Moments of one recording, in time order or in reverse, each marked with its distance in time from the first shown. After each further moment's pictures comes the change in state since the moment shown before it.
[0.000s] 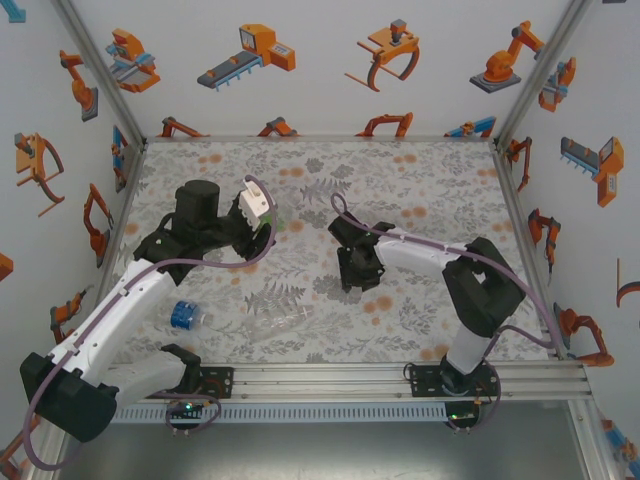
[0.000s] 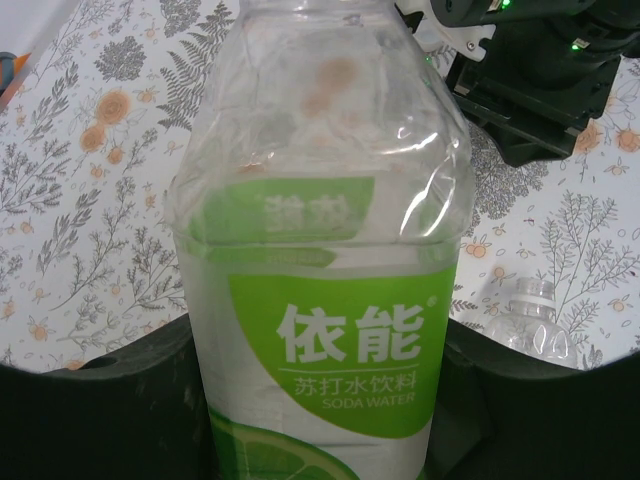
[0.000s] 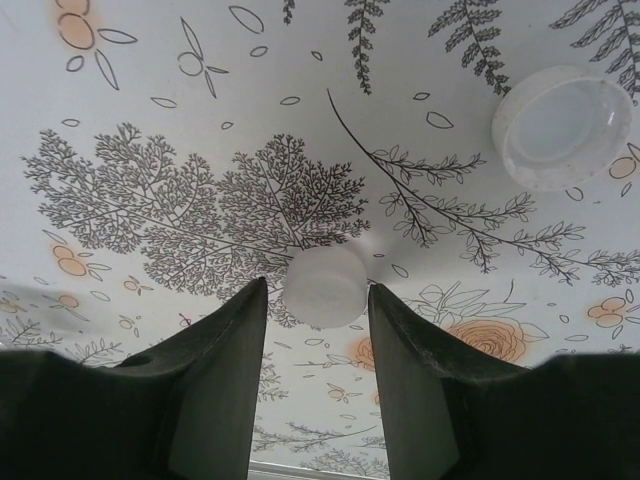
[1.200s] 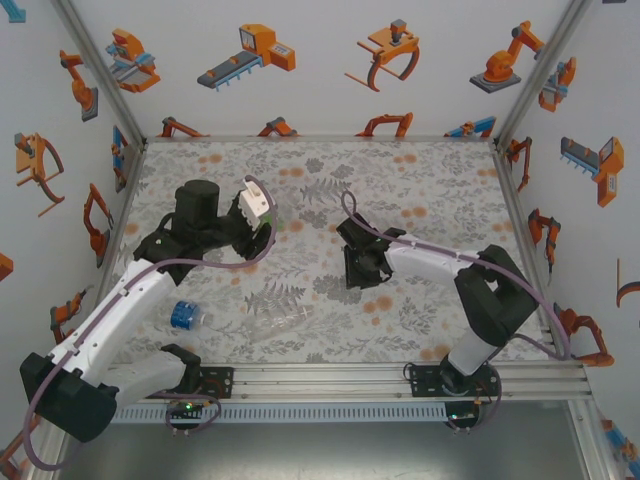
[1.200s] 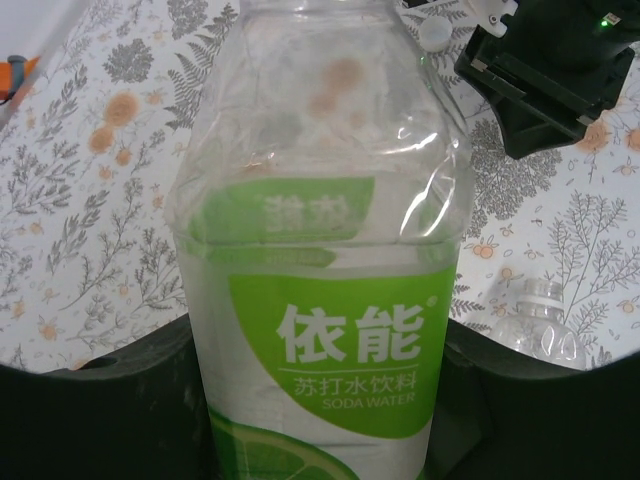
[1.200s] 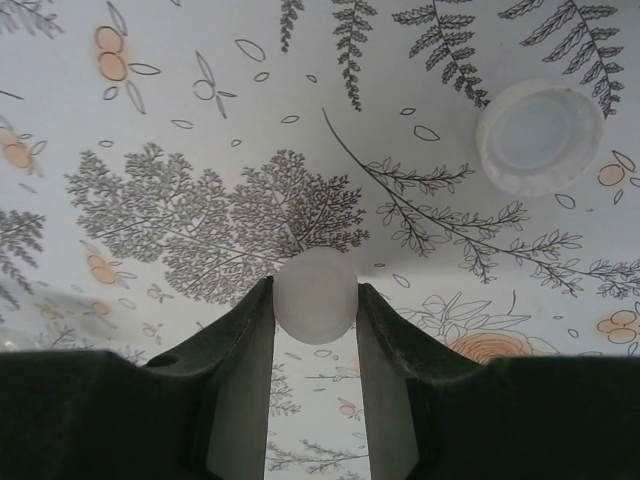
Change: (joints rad) left arm 0.000 0.000 0.000 0.003 -0.011 0.008; right arm -0.022 -0.078 -0.093 0.121 -0.006 0.032
